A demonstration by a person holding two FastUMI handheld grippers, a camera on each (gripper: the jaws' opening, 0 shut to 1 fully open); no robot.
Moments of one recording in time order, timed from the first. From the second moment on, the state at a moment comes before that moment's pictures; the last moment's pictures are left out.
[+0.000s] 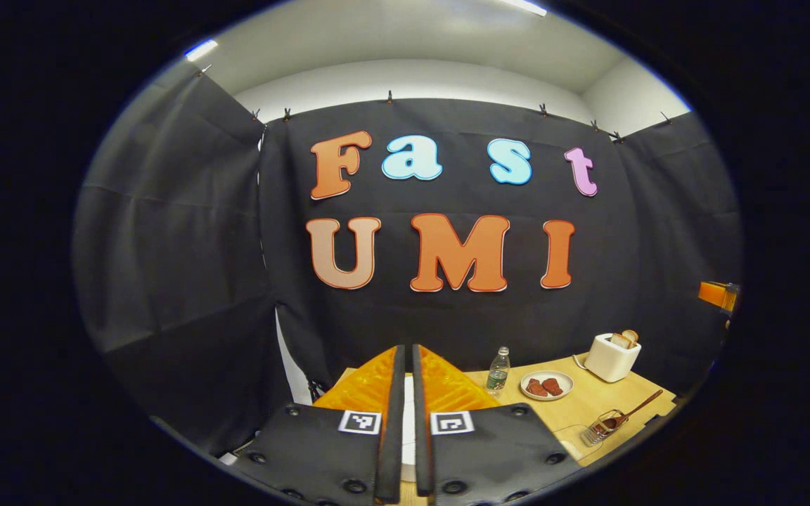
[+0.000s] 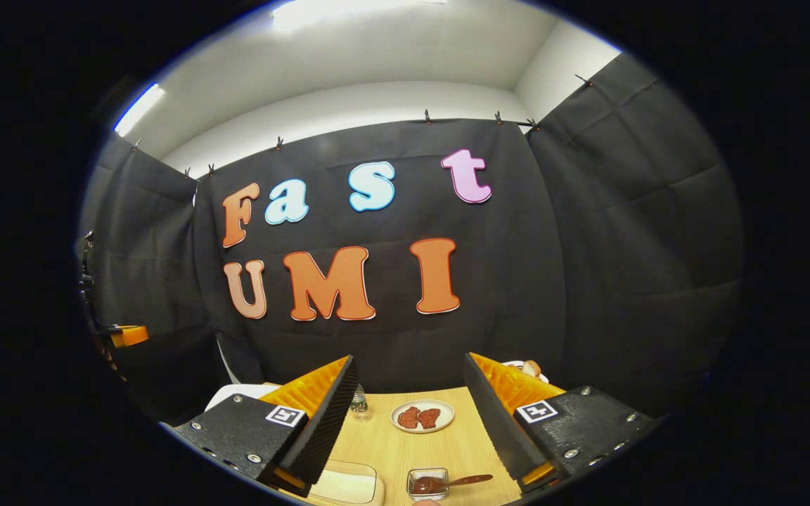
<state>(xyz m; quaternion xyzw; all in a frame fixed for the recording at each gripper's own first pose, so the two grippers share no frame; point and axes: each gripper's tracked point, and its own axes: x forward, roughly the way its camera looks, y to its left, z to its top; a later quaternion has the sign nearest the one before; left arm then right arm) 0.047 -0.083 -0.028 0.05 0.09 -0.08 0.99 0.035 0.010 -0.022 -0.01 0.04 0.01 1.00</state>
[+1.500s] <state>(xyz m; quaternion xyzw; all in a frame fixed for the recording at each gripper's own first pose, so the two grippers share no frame) 0.132 -0.132 -0.281 0.05 0.34 -0.11 0.93 0.026 -0.028 -0.065 -0.02 0.09 -0.02 1.00</state>
